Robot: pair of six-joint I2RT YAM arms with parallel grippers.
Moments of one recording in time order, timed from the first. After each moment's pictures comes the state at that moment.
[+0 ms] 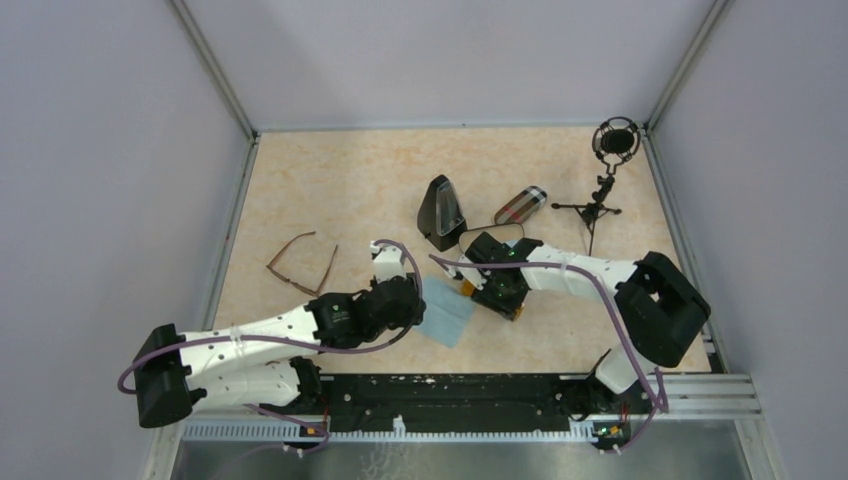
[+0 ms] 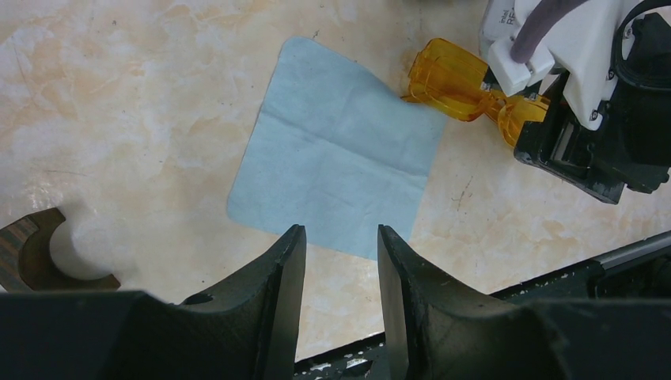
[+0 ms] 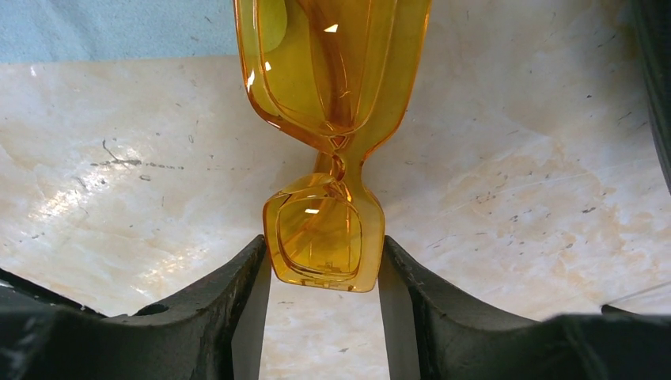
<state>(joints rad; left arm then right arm) -1.14 1.03 0.67 -0.45 -0.47 -0.94 0.83 1.58 0.93 -0.75 0.10 -0.27</state>
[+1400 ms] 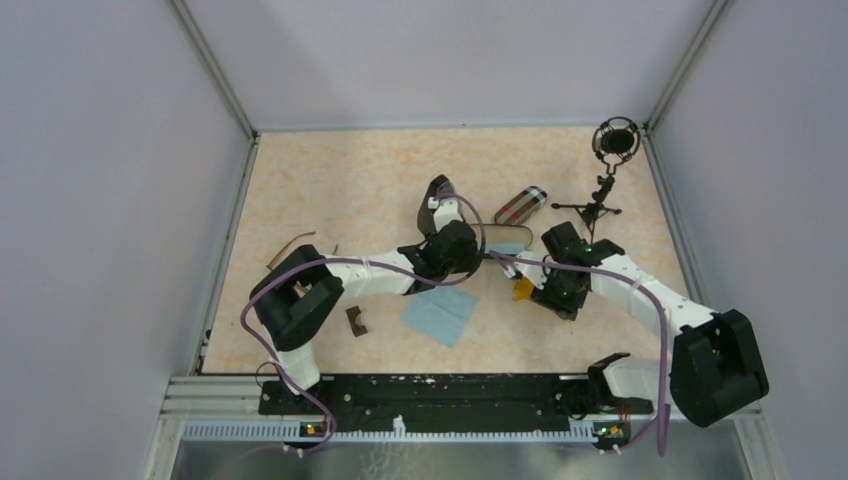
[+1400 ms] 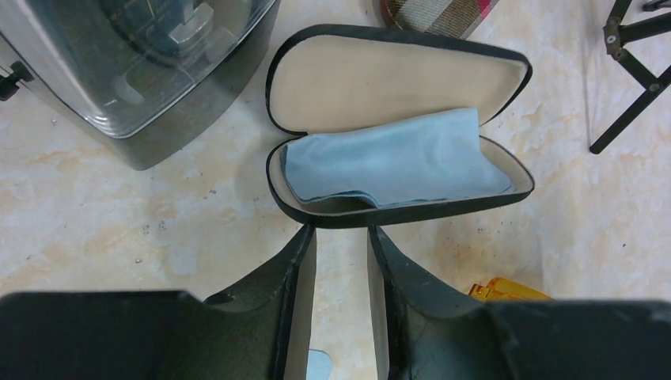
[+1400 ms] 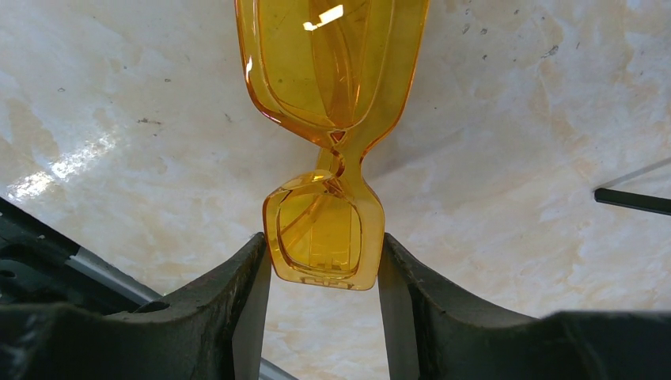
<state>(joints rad) -0.92 1.78 1.03 0.09 -0.32 -0.86 0.42 1.23 0.74 -0.89 0.01 -0.72</state>
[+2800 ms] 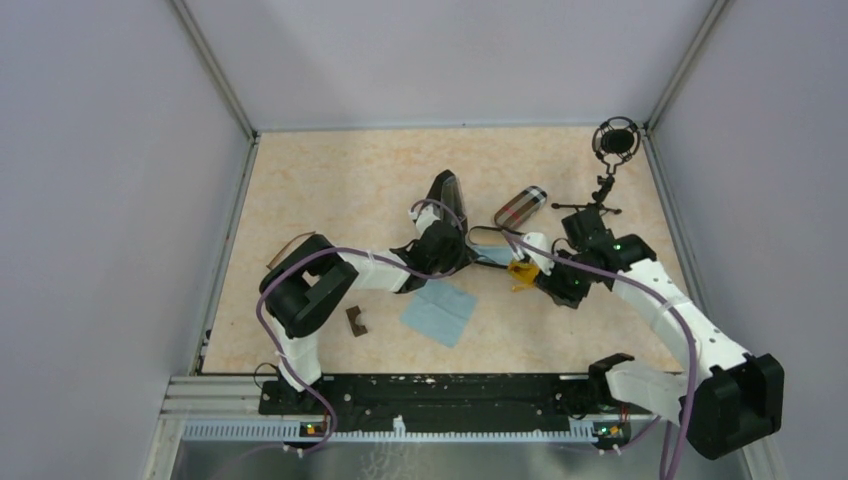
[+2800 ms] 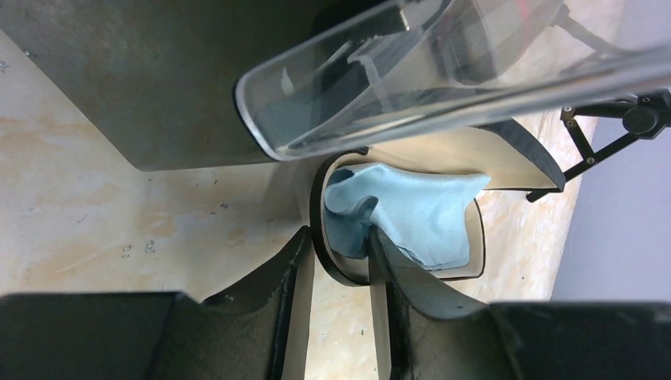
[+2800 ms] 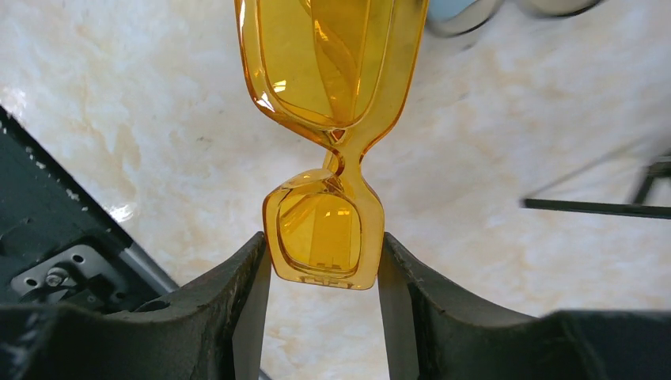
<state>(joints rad) -0.82 1.87 0.94 0.30 -0.14 -1.17 0.35 1.09 0.79 -0.97 -0.17 -0.76</state>
